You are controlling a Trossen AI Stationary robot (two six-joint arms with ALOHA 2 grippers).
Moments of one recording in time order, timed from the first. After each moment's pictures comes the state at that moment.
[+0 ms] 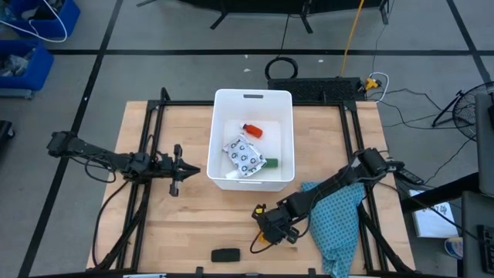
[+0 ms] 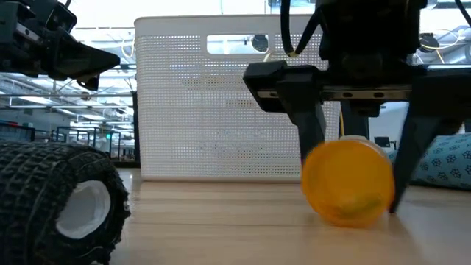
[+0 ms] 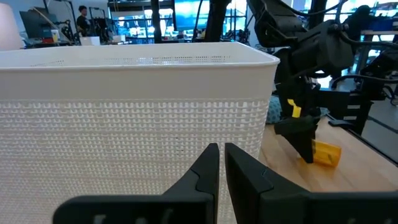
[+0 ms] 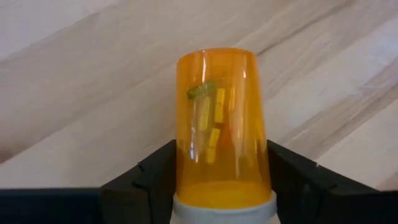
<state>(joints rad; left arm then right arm) -0.24 0.46 0.01 0.44 -0.23 0.00 0.44 1.98 1.23 -0.35 -0.13 -0.54</state>
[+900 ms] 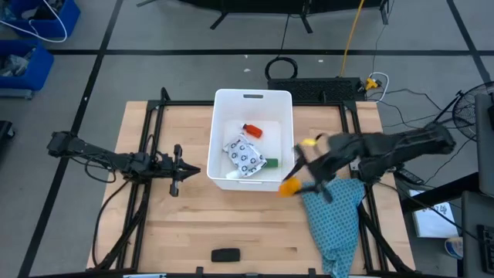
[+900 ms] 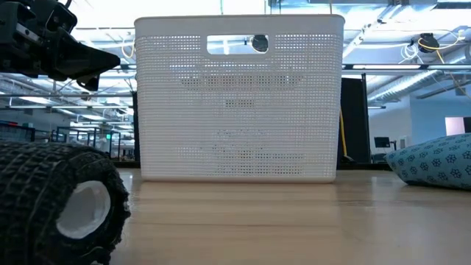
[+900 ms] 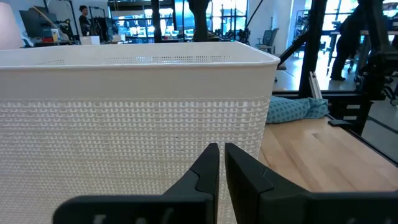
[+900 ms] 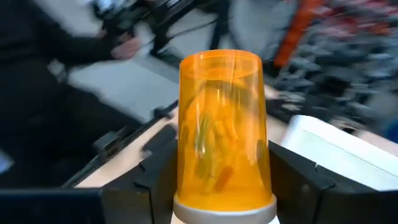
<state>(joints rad) -0.24 0.46 0.01 0.44 -0.23 0.00 0.20 1.08 1.06 -0.30 -0.29 -0.27</state>
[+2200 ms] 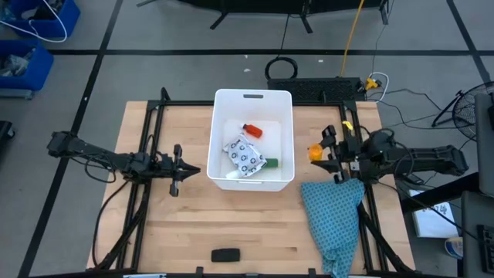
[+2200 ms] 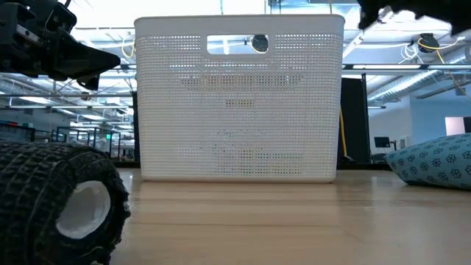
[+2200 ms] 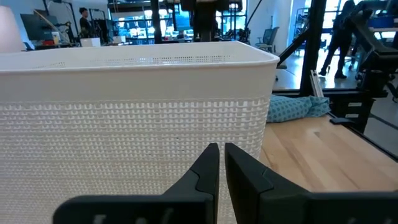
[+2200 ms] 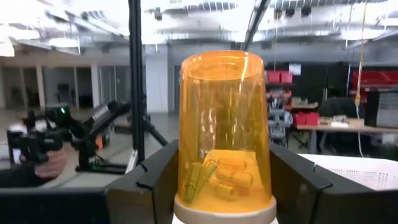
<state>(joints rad) -0.24 0.46 0.01 0.44 -0.24 0.02 -0.06 0.51 0.34 0.41 -0.21 0.06</state>
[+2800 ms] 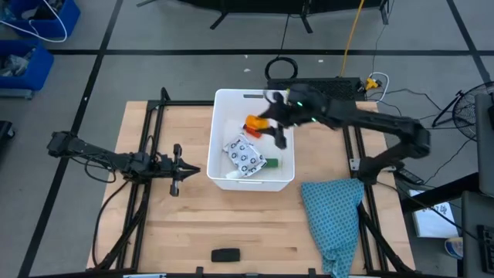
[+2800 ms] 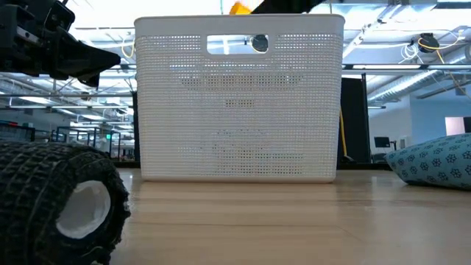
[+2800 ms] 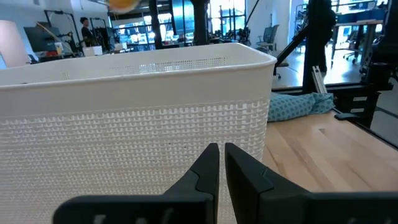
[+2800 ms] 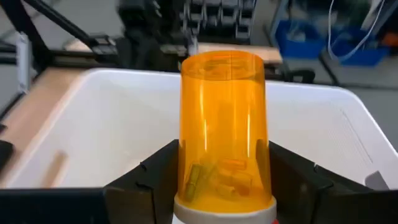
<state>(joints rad) -0.24 0.46 0.01 0.45 -0.24 0.08 -0.31 1.43 1.35 -0.37 -0.27 -0.20</state>
